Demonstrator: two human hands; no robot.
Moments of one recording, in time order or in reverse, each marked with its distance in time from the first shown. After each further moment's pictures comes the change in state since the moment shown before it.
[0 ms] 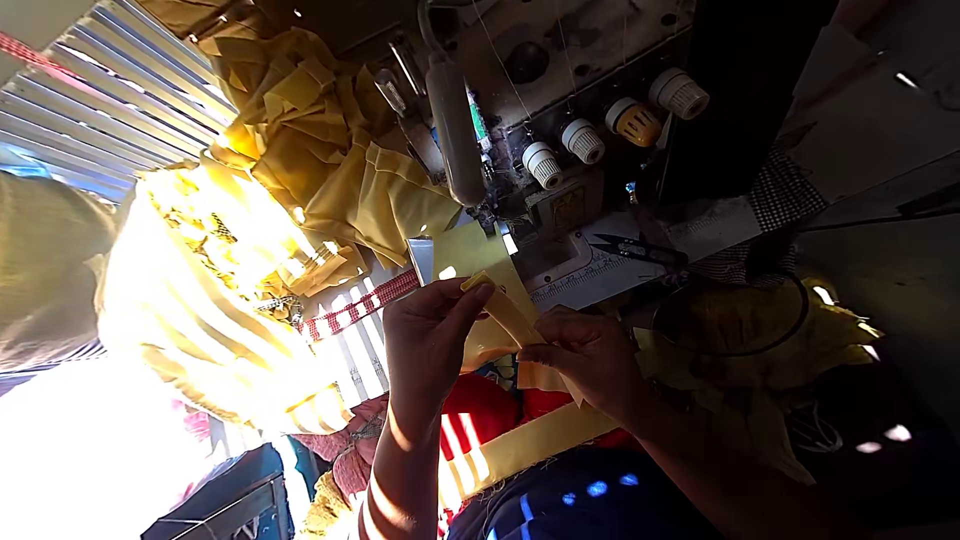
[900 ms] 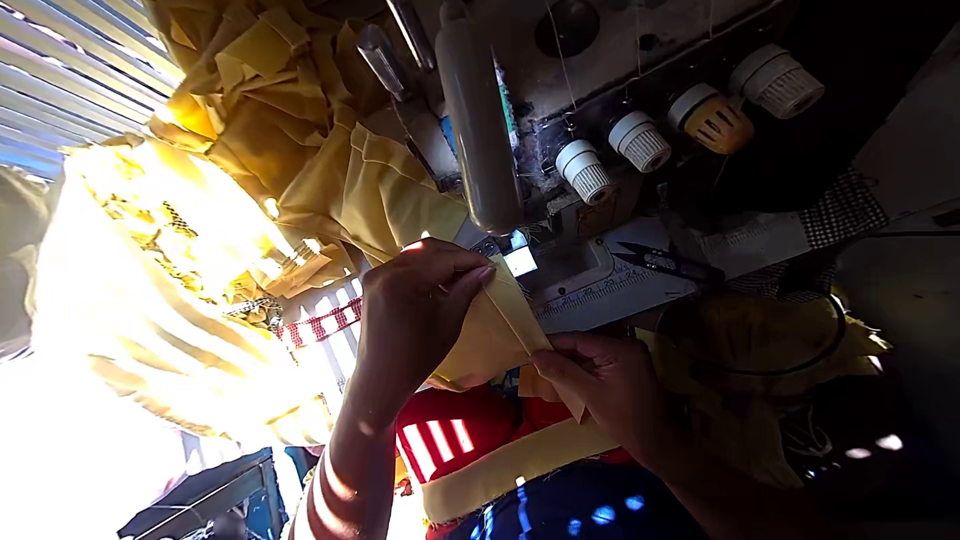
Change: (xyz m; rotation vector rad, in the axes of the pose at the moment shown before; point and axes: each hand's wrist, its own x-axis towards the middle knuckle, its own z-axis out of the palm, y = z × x) left_hand 0.057 0.001 -0.024 0.650 -0.230 0.328; right_hand 0.000 0.004 0.004 -0.148 0.065 0.126
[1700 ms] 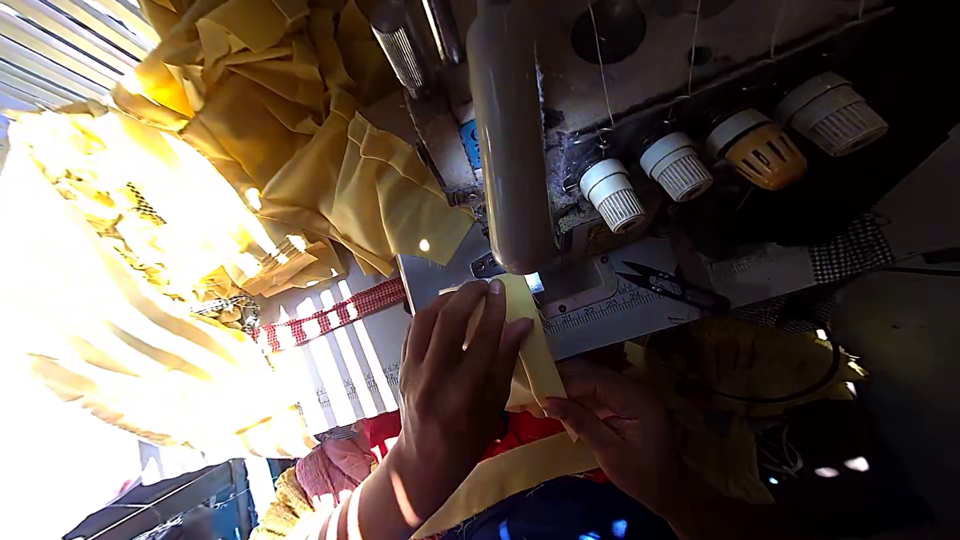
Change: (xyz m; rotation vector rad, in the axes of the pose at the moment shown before) left_hand -0.044 0.020 0.053 0.348 0.248 0.025; right_hand -0.006 0.004 -0.012 0.100 -0.096 -0.211
